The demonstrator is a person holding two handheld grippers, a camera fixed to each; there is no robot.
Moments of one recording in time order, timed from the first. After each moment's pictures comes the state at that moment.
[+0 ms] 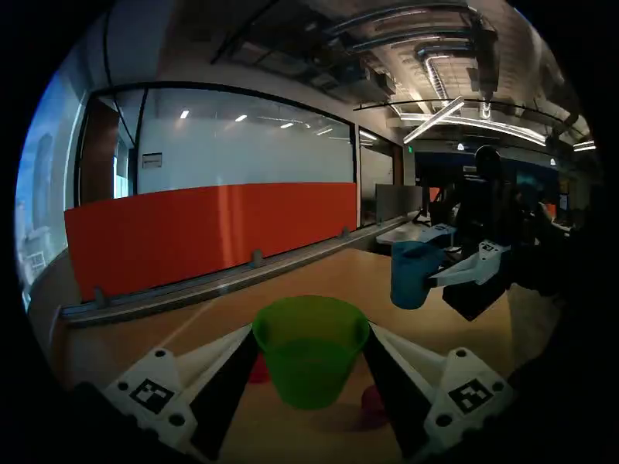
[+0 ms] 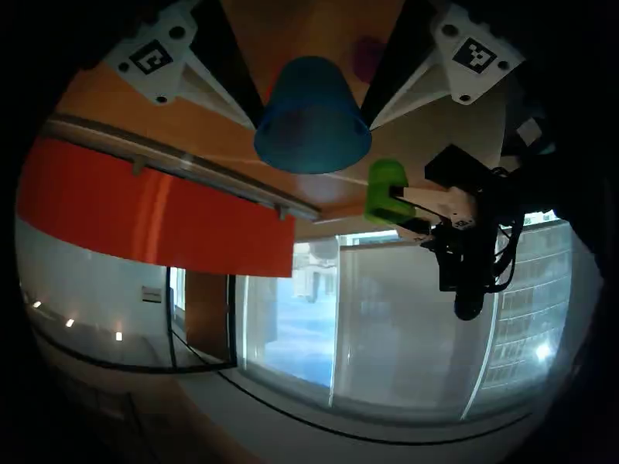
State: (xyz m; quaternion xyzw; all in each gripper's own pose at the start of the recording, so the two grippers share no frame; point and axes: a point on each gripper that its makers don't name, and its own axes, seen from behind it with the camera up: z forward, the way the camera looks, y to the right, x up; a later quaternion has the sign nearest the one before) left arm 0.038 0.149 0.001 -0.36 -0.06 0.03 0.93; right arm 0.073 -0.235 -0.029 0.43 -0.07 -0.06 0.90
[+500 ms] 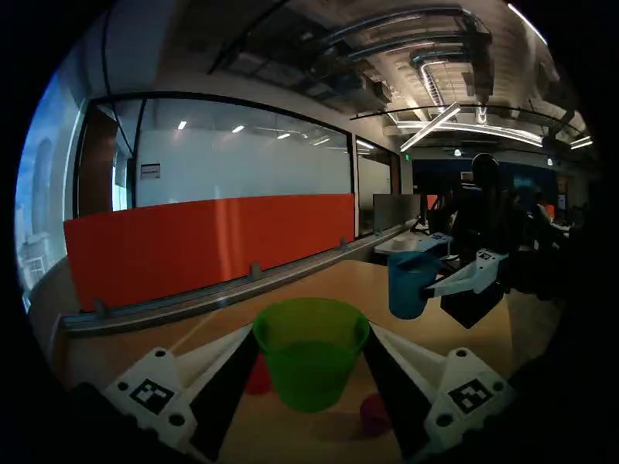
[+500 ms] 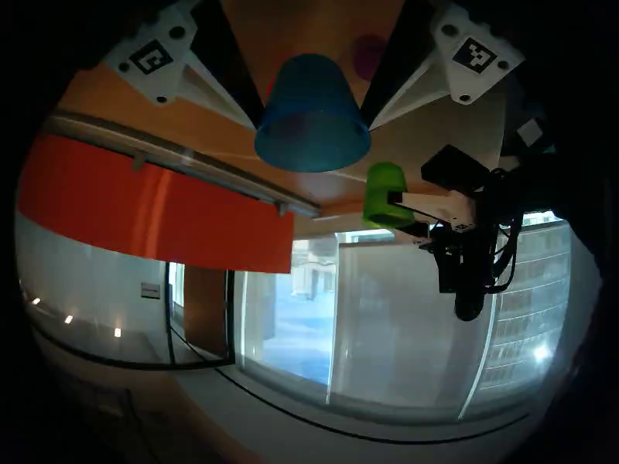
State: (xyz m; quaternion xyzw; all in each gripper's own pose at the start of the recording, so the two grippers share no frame) left arm 0.054 0.156 0.000 -0.36 -0.04 0.03 0.93; right arm 0.079 -0.237 -0.030 0.43 -0.07 -0.06 0.90
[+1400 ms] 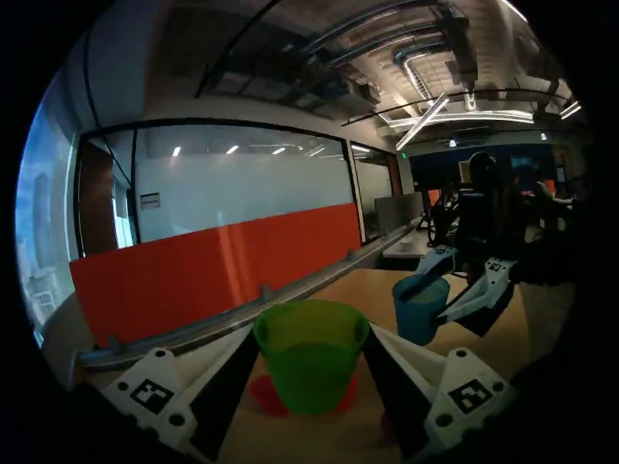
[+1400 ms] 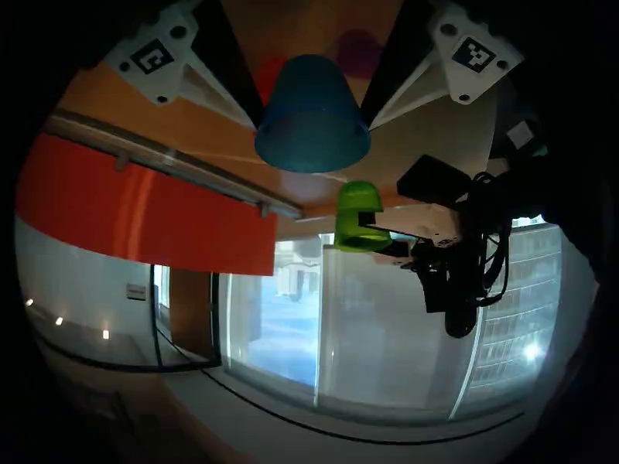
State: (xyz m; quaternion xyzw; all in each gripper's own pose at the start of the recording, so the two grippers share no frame) left arm 0.085 0.155 0.010 -0.35 0.01 0.09 0.93; right arm 0.070 -0.262 -0.039 0.46 -0.07 -0.06 0.88
